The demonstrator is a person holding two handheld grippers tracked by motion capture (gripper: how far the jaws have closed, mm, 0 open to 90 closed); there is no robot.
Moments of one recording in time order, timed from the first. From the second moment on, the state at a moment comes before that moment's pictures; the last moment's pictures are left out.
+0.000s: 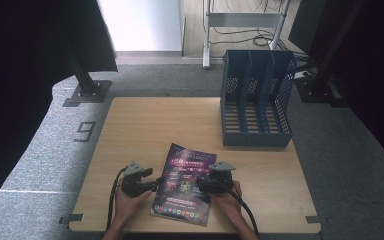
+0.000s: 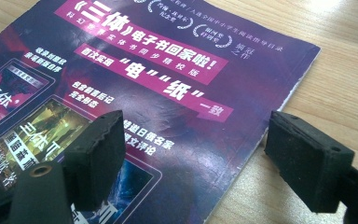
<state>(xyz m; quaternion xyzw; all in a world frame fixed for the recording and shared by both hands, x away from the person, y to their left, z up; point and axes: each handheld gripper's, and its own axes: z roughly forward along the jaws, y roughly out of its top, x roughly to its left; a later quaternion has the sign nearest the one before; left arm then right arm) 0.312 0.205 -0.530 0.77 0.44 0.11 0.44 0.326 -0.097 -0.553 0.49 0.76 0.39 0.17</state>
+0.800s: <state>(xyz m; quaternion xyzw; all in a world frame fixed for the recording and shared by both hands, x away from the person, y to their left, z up) 0.353 0.175 -0.542 0.80 0.44 0.12 0.40 0.325 -0.098 -0.553 0.49 0.76 0.39 0.17</state>
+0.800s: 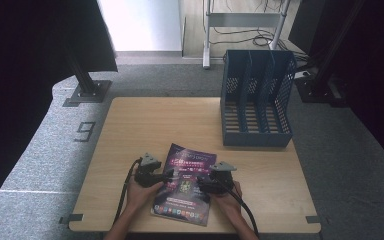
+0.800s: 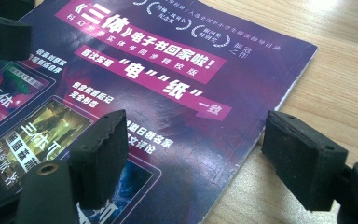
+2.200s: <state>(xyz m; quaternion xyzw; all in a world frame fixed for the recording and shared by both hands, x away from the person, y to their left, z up) 0.363 0.167 -0.541 0.79 0.46 0.07 0.41 0.324 -0.099 -0.553 0.49 0.76 0.39 0.17</state>
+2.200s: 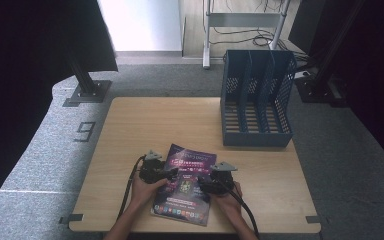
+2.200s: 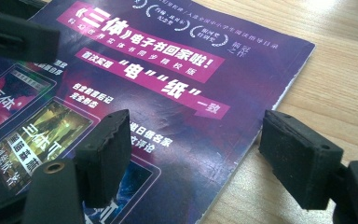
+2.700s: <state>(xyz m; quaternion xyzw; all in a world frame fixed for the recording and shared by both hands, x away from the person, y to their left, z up) 0.352 0.169 -0.519 0.77 0.43 0.05 0.47 0.324 -0.099 -0.553 0.49 0.76 0.39 0.17</state>
